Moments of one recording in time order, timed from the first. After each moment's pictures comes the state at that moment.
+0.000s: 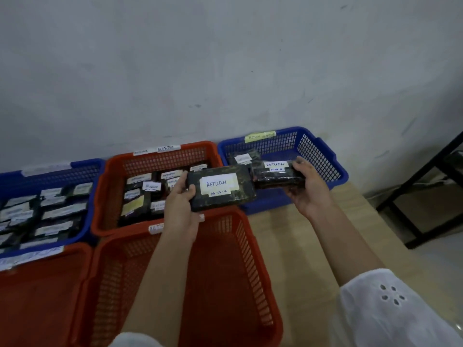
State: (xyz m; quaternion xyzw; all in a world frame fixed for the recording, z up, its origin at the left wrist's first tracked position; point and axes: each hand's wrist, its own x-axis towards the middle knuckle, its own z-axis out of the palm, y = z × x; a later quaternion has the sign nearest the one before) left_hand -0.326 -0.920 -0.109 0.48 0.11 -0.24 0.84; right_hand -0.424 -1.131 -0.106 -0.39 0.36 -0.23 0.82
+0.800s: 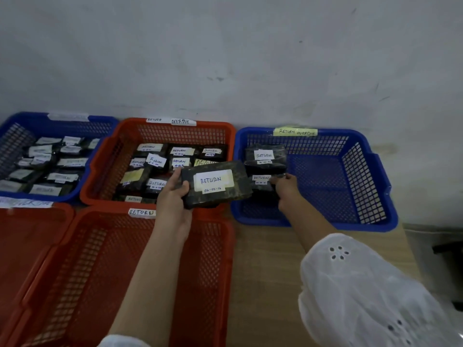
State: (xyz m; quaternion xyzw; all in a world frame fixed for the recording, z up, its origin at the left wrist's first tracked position) left_hand -0.305 -0.970 -0.150 0.50 0.24 -0.10 0.83; right_hand -0.294 -1.189 -0.222 -0.56 0.48 0.02 0.68
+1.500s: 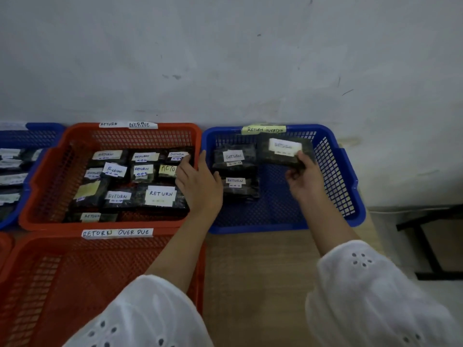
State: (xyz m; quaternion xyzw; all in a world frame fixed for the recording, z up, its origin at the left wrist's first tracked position) left_hand -0.275 -1.081 -0.198 0.97 -0.01 0.02 0.25; right_hand -0.321 -1.272 -0.187 -0.30 0.41 -0.19 0.84
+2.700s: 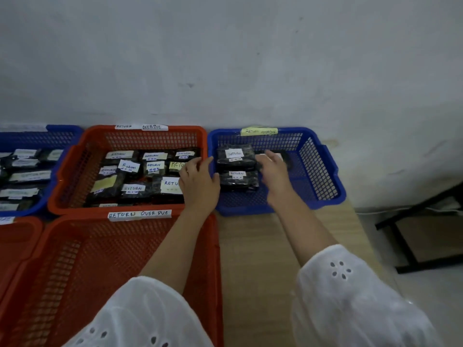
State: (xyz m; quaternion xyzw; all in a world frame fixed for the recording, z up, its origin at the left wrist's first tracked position) left_hand -0.308 -1.027 -0.167 0.94 -0.11 -0.01 0.33; right_hand -0.355 -1.163 -0.128 -0.59 0.39 -0.12 0.70
